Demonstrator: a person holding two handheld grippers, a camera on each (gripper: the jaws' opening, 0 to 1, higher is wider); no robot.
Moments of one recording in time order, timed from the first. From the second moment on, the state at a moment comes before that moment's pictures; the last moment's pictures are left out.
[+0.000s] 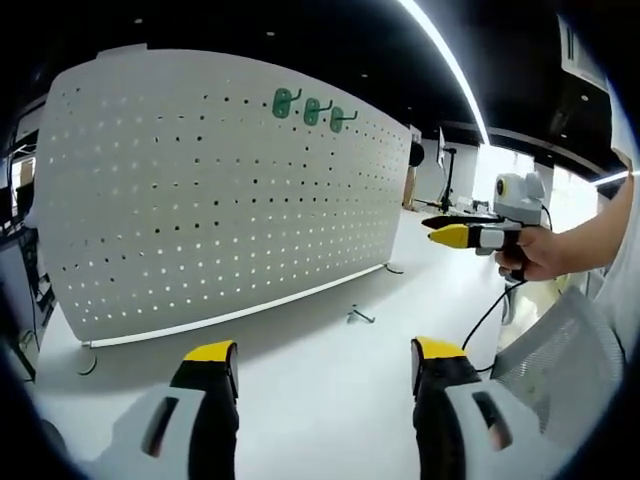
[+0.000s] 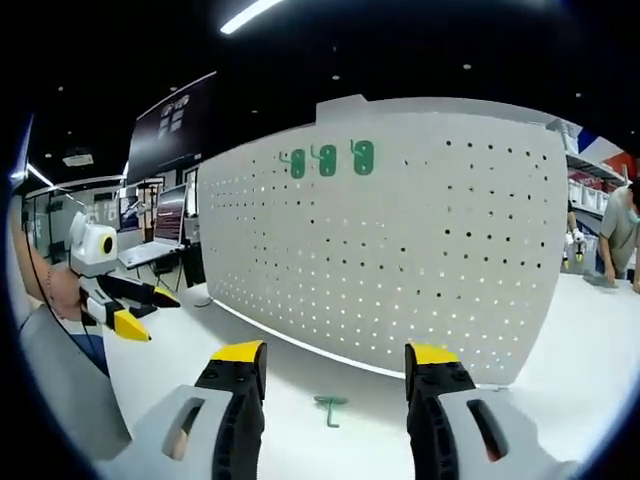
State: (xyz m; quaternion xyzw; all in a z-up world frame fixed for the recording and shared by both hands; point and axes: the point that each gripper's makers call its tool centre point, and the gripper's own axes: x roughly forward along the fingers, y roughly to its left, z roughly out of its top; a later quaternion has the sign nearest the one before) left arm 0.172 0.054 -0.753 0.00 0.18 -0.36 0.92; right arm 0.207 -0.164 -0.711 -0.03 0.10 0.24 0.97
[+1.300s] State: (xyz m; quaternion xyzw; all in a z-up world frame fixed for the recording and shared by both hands) left arm 0.168 0.060 -0.762 -0.01 0.20 -0.35 0.91; right arm 0.173 -0.172 -0.744 -0.01 0.15 0.24 0.96
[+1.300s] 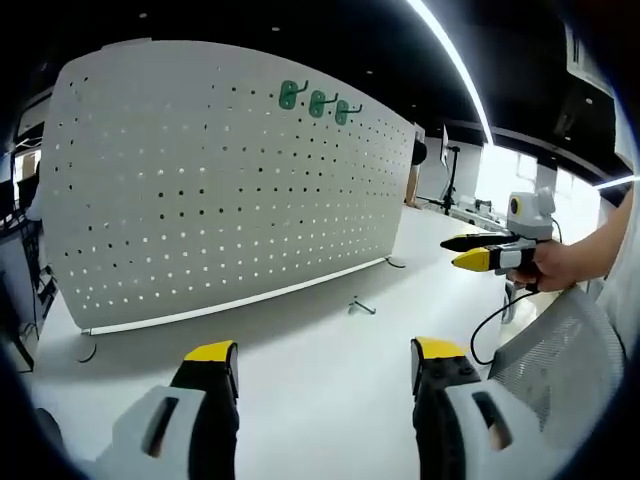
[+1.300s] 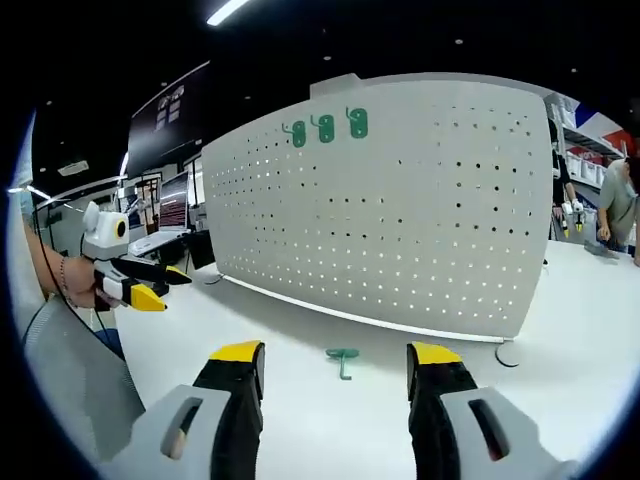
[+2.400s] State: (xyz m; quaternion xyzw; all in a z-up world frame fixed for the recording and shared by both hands) left arm 0.166 0.059 -0.769 -0.01 0.20 -0.35 0.91; right arm 0.165 -0.167 -0.765 0.00 0.19 0.25 0.95
